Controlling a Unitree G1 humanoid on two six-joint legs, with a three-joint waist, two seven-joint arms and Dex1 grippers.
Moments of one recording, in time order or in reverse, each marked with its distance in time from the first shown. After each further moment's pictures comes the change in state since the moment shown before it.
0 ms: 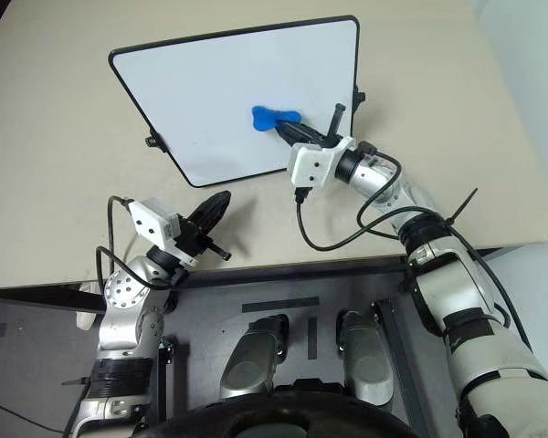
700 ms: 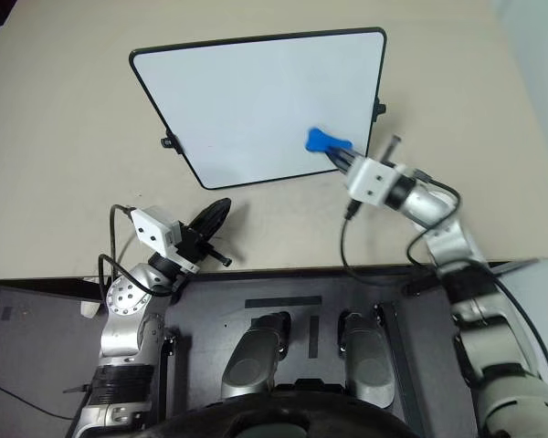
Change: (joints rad) left arm 0.037 -0.007 0.001 -0.005 0.001 -0.012 0.003; right arm 0.464 -0.276 -0.115 -0.669 0.462 0.413 0.421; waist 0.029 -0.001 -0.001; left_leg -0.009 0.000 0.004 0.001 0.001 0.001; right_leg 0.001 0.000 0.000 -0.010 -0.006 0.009
